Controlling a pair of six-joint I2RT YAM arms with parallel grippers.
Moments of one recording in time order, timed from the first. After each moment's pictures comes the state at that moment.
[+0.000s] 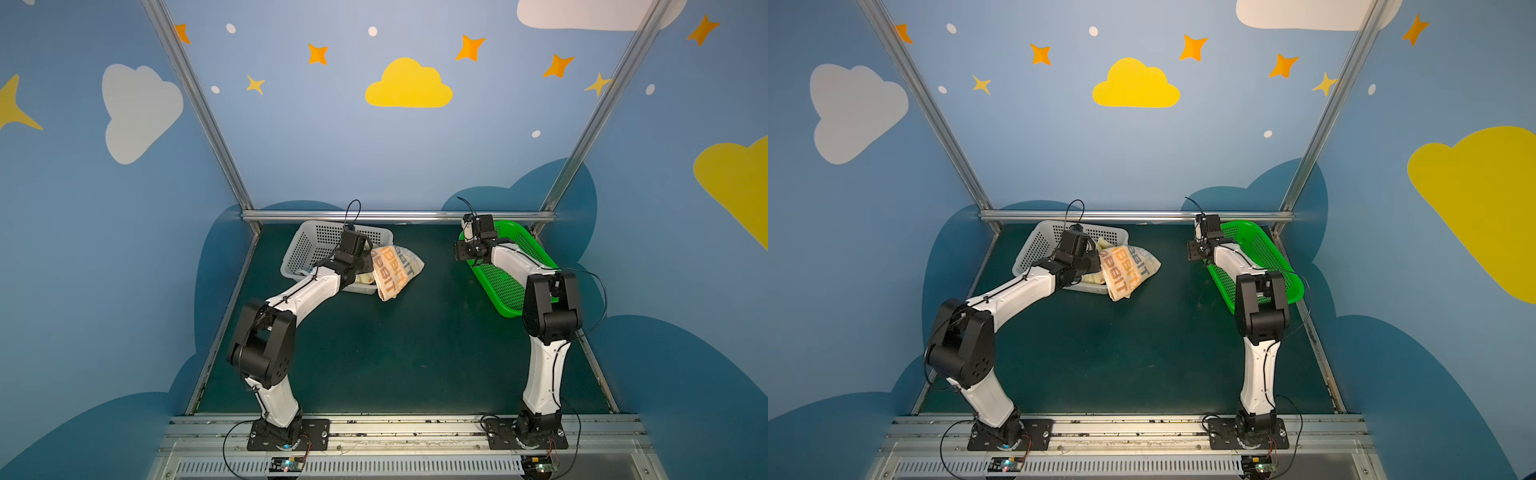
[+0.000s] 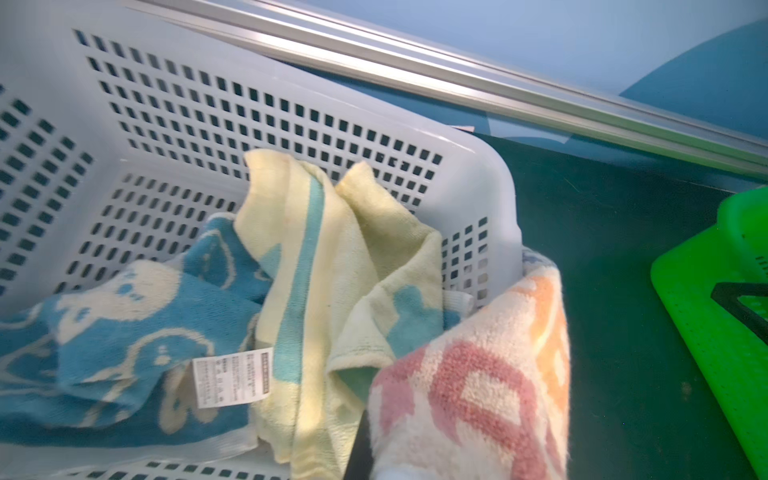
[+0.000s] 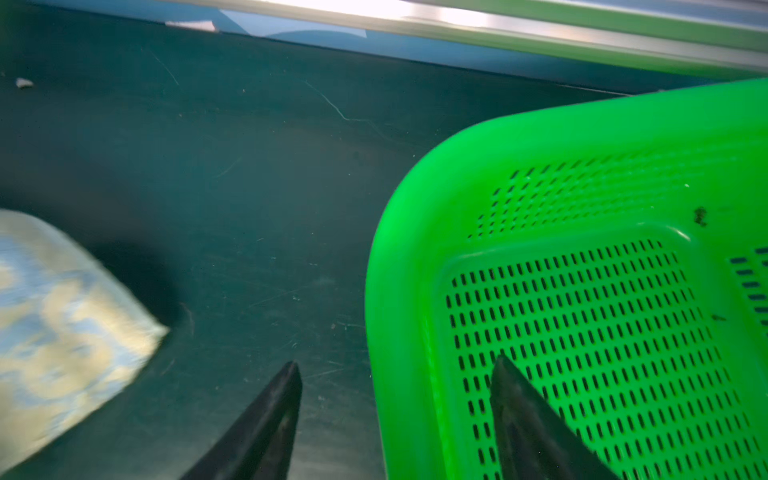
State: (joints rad) left arm -0.38 1.73 1.27 -0.25 -0.18 -0.47; right arm 0.22 2.12 1.66 -0.38 0.04 -0.03
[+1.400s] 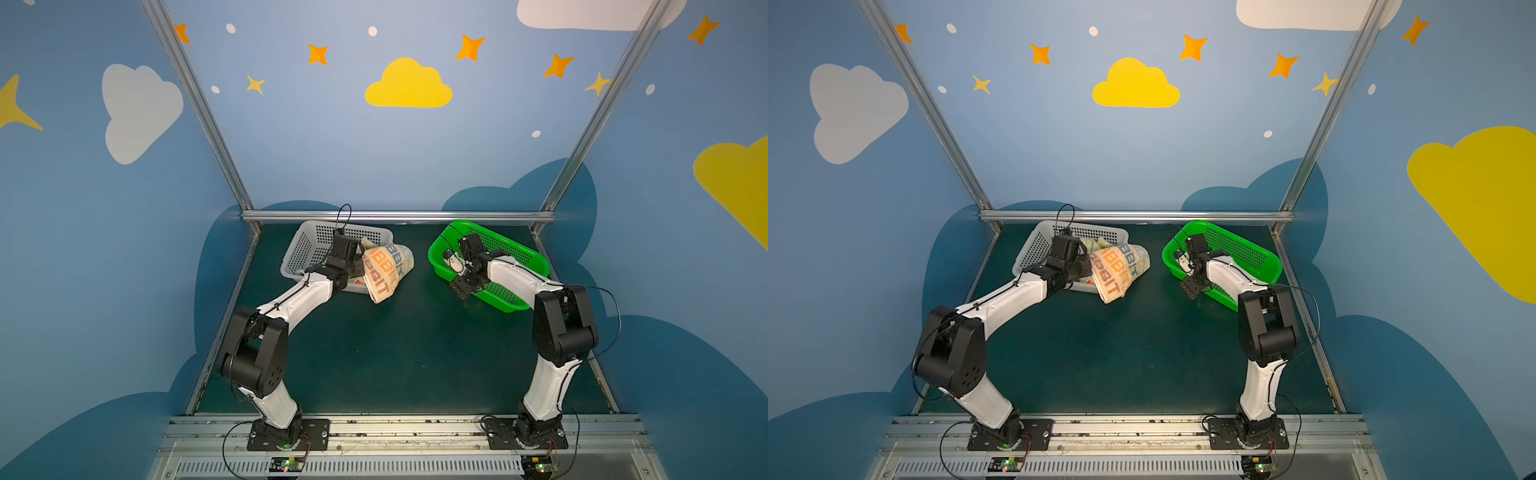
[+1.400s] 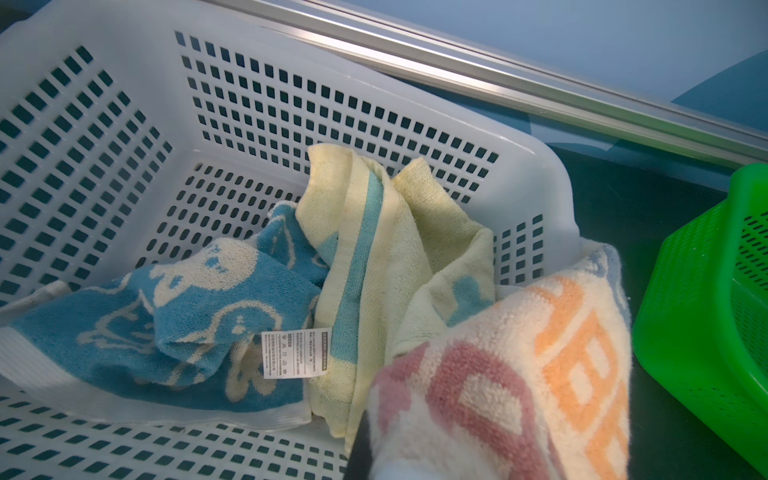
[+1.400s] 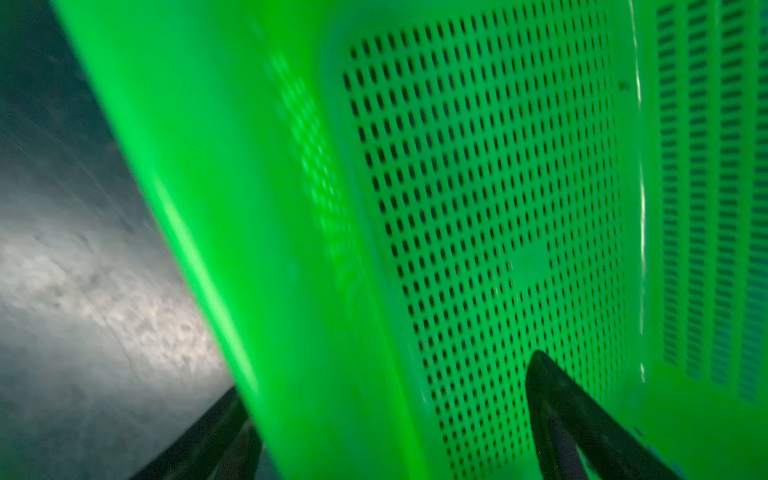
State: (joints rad) left arm -0.35 1.68 1.19 -0.24 -0.20 -0.47; right arm 0.34 1.86 1.37 -0.71 0.23 -0.42
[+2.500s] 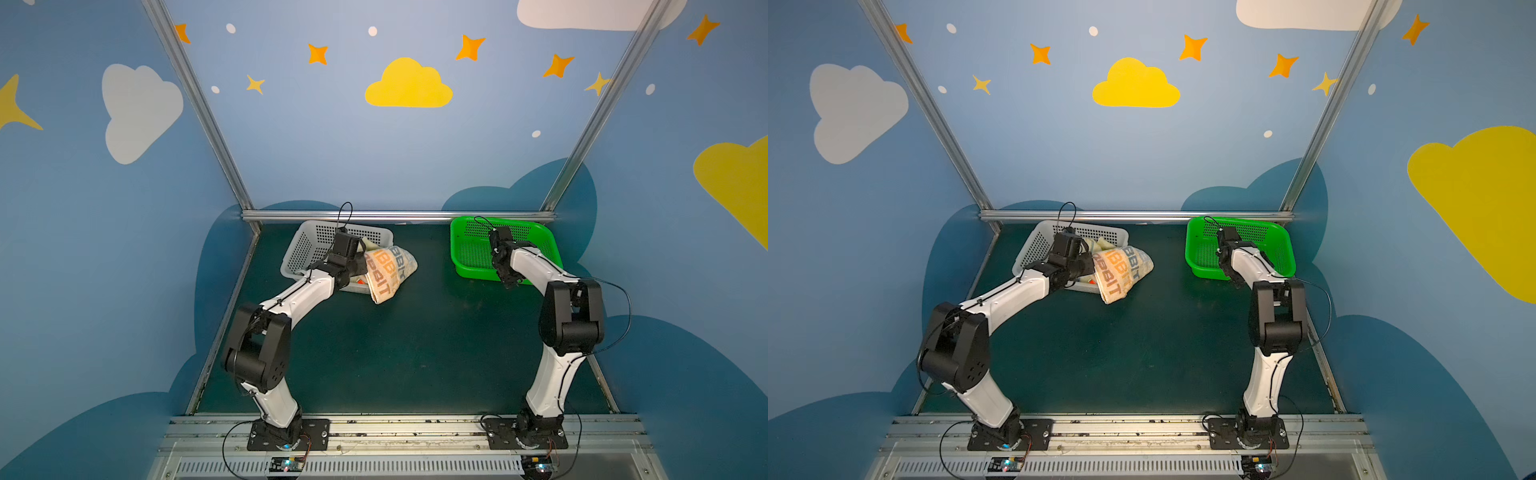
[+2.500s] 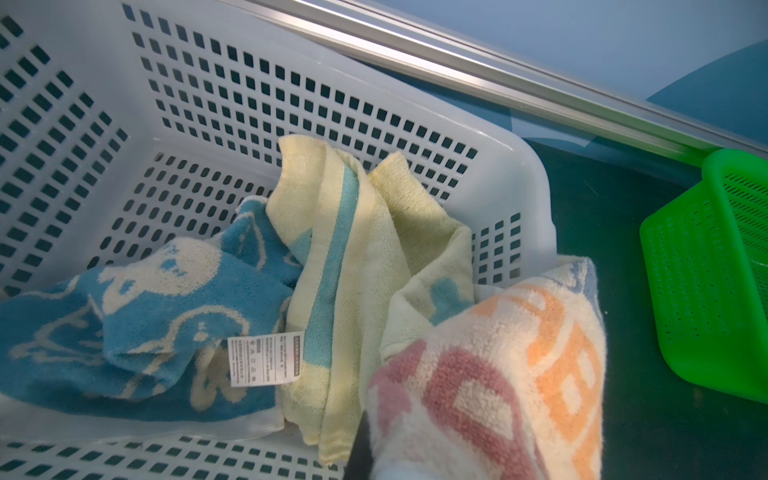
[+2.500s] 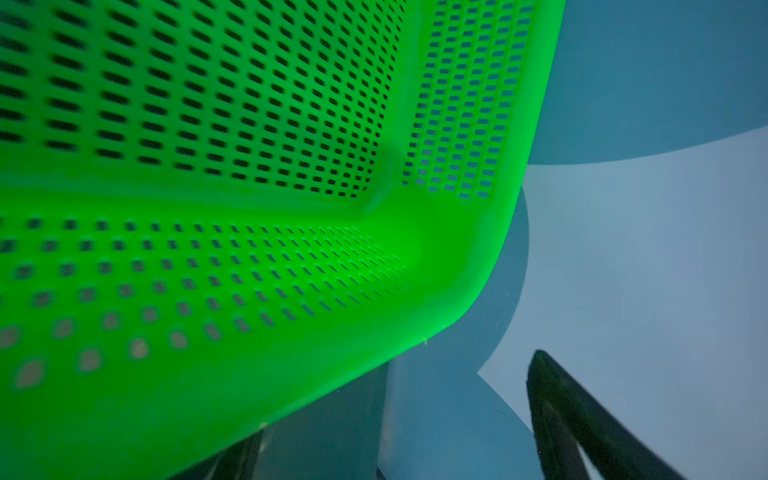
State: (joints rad) left arm -0.35 1.73 1.25 -0.25 -0.14 -0.49; right arm 0.14 1.94 1.50 -0.79 0.77 -0.28
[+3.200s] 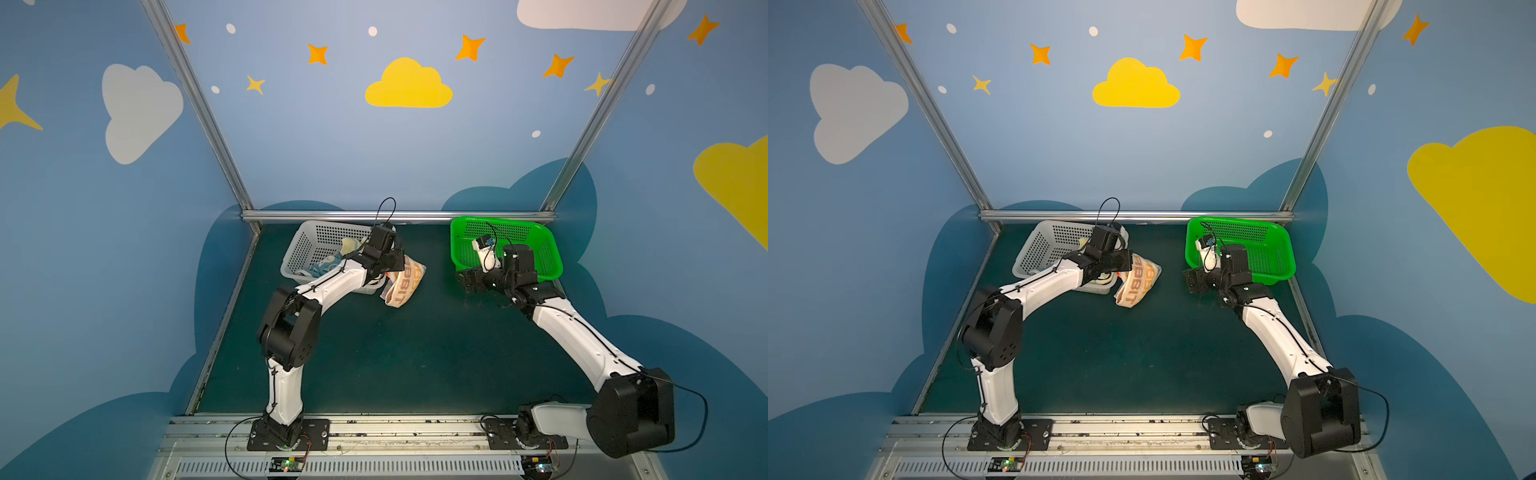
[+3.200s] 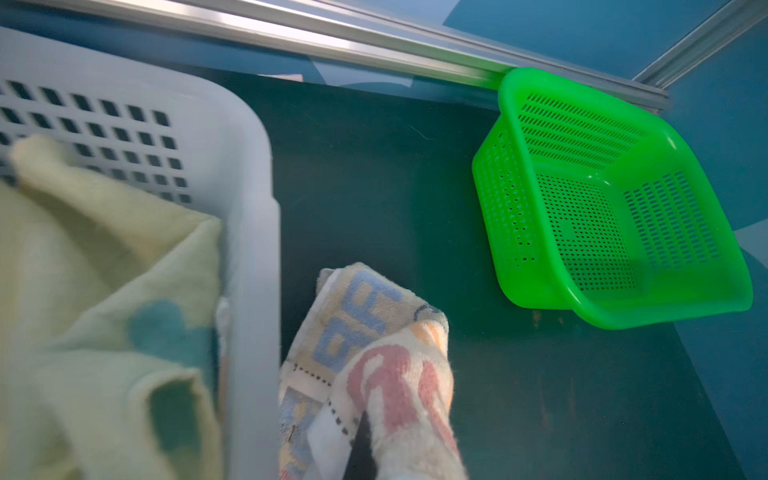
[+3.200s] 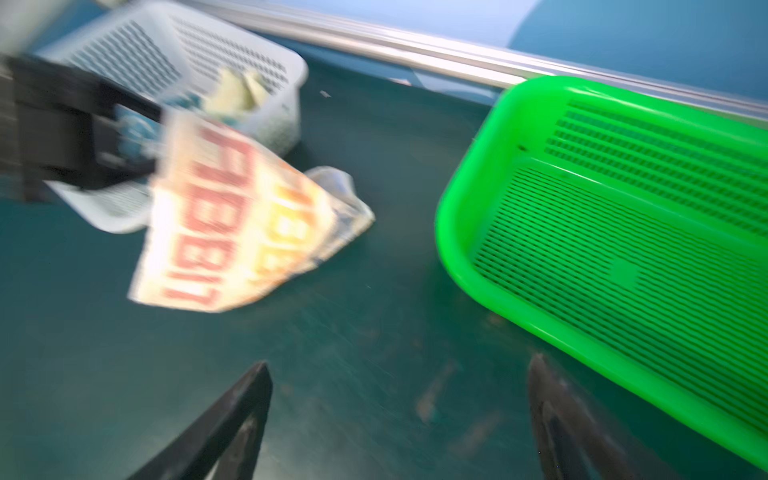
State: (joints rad) left arm -0.52 1.98 1.54 -0.26 0.06 -0.48; right arm 0.27 1.31 0.96 -0.23 -0.26 -0.04
